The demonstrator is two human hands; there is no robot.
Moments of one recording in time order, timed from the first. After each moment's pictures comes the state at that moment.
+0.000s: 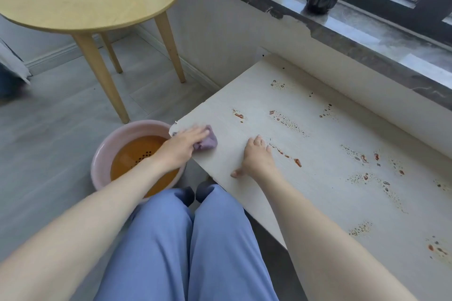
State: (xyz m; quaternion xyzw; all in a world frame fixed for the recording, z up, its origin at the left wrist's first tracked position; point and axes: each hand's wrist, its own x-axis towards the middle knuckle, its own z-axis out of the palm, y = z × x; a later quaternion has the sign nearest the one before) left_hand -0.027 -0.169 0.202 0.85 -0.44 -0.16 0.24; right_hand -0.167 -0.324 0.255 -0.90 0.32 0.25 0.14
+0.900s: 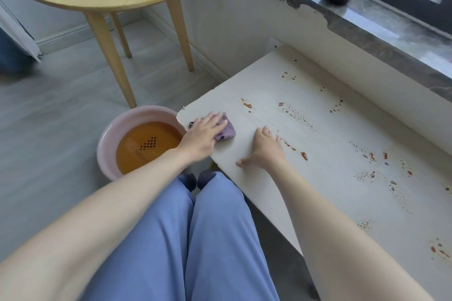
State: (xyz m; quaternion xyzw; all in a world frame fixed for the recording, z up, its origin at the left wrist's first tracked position) left_hand -0.061 -0.191 0.201 0.87 -0.44 -0.13 0.19; right_hand -0.176 -0.332 0.248 -0.92 0.30 0.20 0.14
